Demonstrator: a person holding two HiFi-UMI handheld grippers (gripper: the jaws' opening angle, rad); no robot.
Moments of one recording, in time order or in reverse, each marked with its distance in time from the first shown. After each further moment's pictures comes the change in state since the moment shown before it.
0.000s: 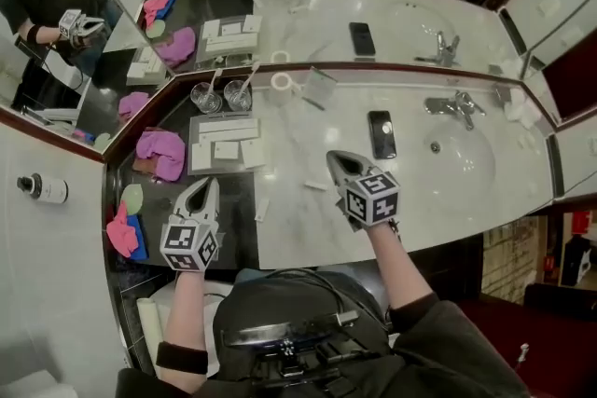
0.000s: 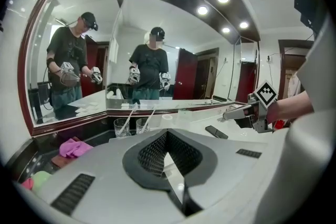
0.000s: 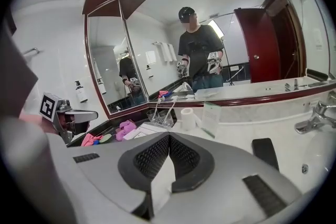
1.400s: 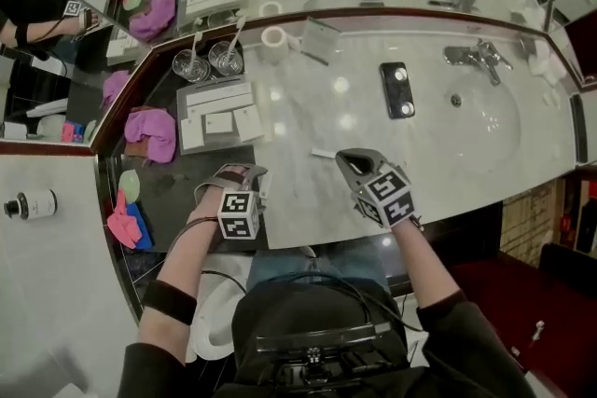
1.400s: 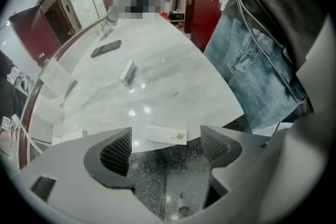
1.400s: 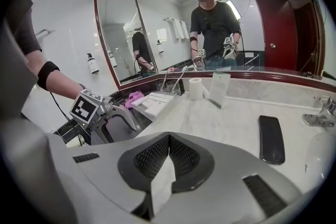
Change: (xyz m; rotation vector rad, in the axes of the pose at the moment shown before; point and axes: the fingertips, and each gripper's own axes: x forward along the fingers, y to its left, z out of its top) left arm 0.056 -0.084 -0.258 1.221 0.763 -0.845; right arm -0.002 0.002 -0.103 -0.116 0.221 0.080
